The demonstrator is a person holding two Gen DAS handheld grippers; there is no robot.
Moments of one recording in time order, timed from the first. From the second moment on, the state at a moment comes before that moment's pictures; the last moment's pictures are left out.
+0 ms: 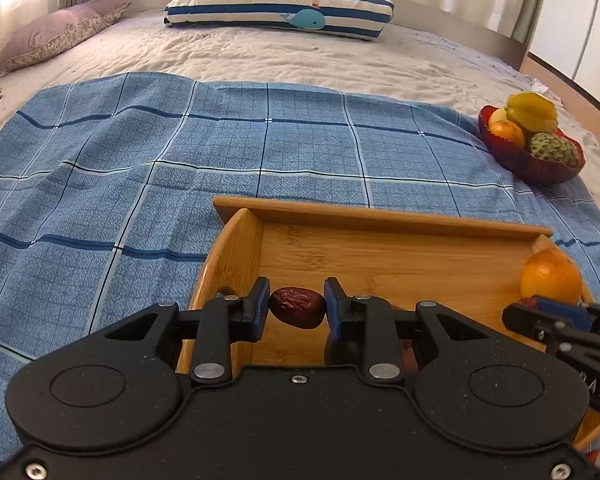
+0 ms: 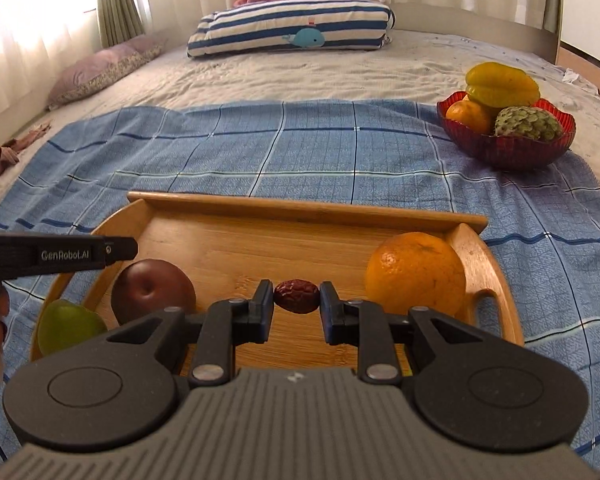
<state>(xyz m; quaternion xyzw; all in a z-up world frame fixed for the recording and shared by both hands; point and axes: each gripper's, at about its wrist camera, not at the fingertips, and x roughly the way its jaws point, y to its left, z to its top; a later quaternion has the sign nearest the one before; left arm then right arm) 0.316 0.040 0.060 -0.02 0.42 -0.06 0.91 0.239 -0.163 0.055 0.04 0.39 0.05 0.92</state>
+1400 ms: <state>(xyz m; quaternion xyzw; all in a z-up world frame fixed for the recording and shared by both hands) 0.336 0.036 0.042 -0.03 0.44 -0.06 0.89 0.255 -0.165 0.027 0.04 0.43 0.04 0.90</state>
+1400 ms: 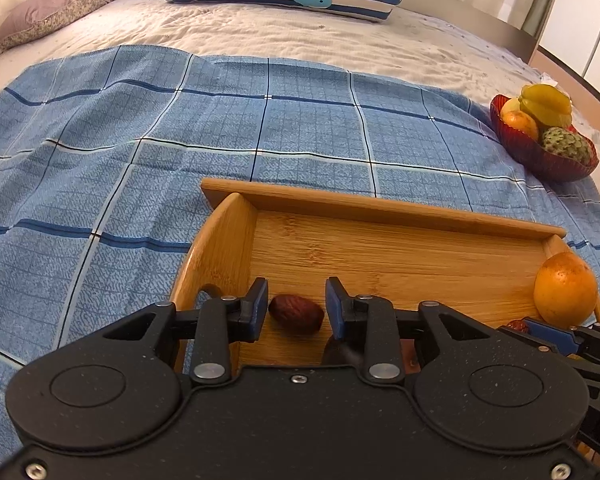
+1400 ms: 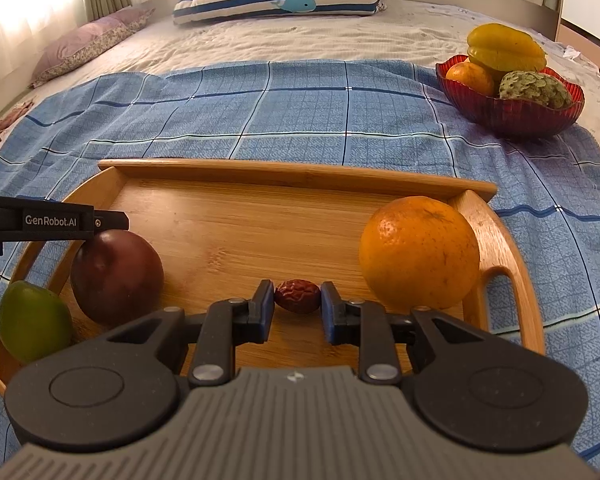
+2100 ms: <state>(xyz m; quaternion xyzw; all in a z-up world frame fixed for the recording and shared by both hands) 0.263 0.052 0.080 -0.01 0.36 -0.09 0.93 0.195 -0.185 0.063 0.07 0.34 0.08 0.93</state>
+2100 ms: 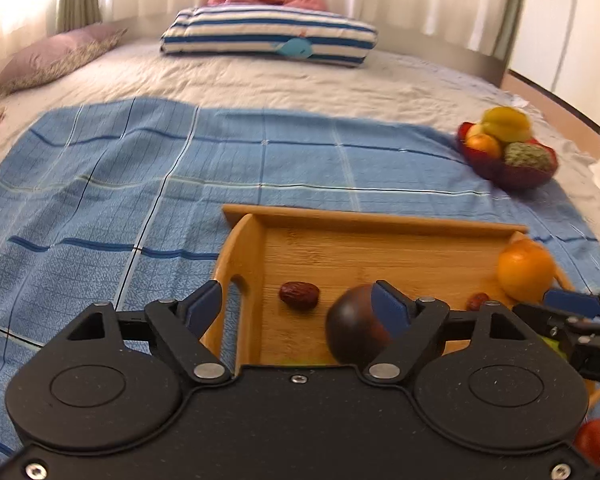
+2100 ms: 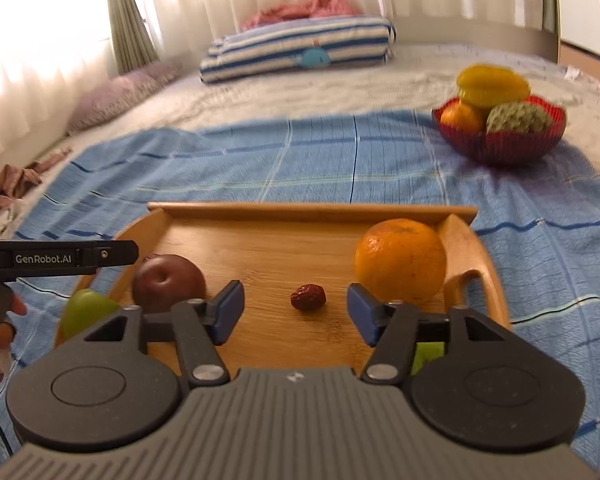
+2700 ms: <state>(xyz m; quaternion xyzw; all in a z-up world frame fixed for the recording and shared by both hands) 0.120 0.007 0.107 0.04 0.23 -0.18 0.95 0.042 -0.188 0.052 0.05 0.18 -0.02 0.98</state>
